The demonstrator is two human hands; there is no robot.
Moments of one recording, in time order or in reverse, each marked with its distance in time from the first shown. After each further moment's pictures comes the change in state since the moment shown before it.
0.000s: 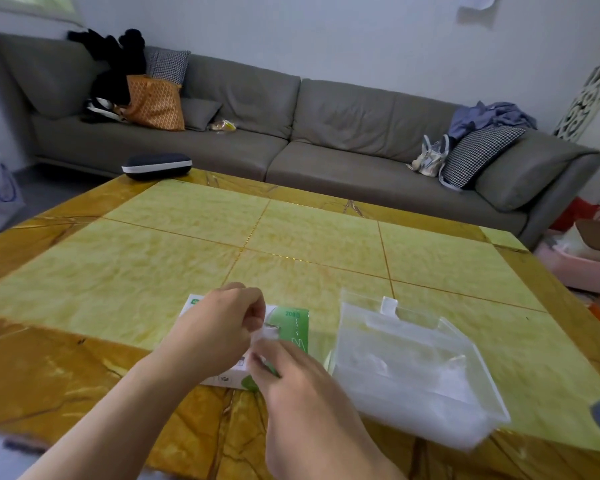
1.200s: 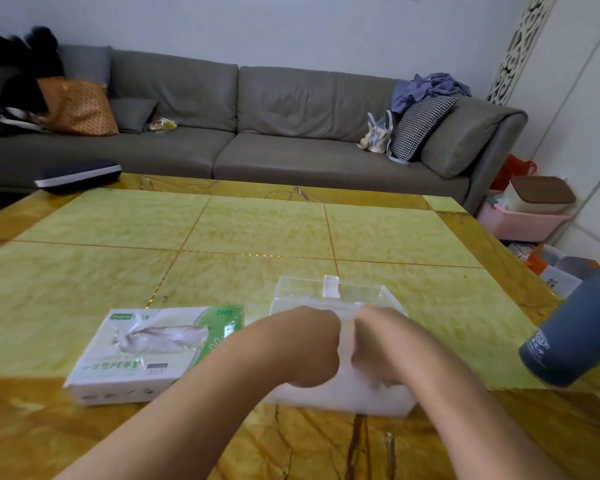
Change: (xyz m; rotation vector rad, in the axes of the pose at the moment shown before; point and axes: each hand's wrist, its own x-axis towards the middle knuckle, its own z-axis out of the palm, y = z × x) left_hand 0.021 0.171 0.050 0.270 -0.647 0.219; right_hand -0.039 0.141 -0.069 -0.089 -0.288 0.717
